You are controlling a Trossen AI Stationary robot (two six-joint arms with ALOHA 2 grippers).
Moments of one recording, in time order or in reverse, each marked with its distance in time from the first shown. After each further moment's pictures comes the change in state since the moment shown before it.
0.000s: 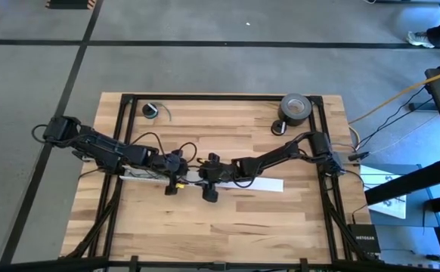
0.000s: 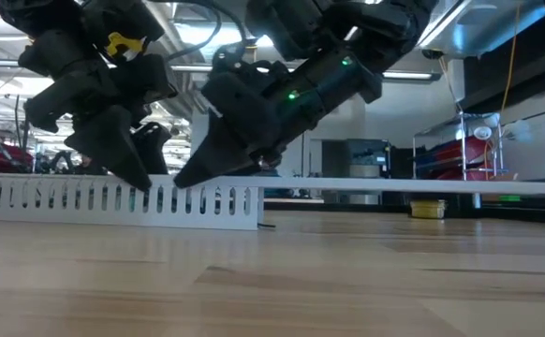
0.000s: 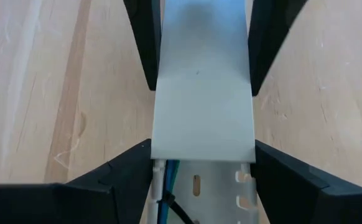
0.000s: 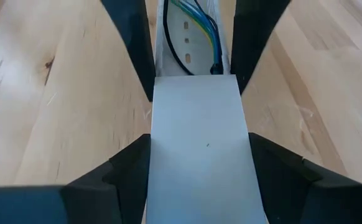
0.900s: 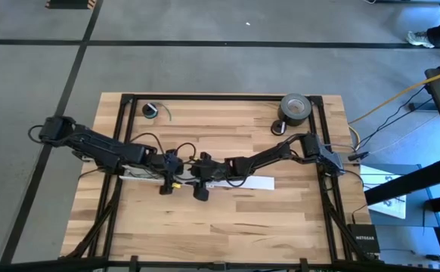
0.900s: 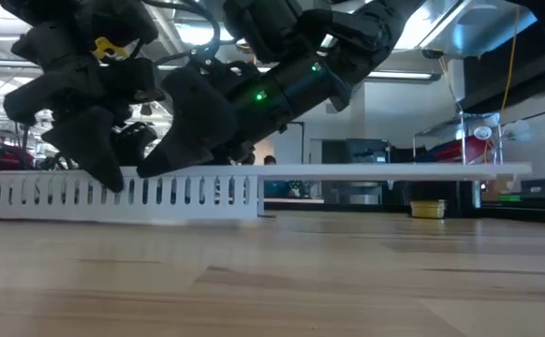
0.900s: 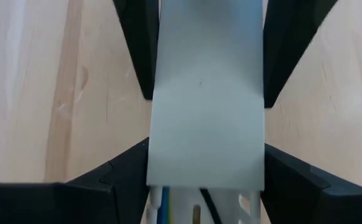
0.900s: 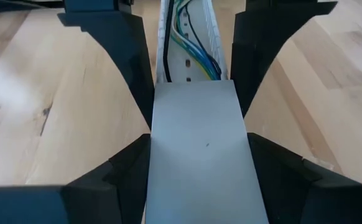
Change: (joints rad) left arm -0.006 -0.065 0.019 -0.241 0.018 -0.030; right arm -0.012 0.082 0.118 0.056 -0.016 0.005
